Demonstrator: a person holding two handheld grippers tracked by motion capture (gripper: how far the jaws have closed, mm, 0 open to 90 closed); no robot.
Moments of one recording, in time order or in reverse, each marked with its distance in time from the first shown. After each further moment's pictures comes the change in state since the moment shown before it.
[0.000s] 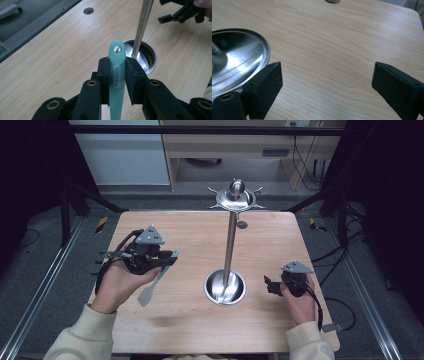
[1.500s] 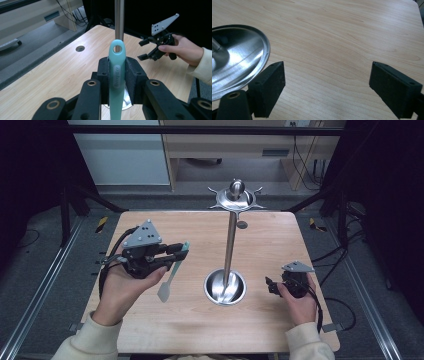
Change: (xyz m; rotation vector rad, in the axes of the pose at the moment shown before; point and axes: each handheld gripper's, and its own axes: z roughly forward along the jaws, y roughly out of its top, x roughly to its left) left arm -0.032 0.019 -0.029 -0.268 -0.044 -0.013; right arm 0.001 0.003 -0.007 0.056 -0.017 0.020
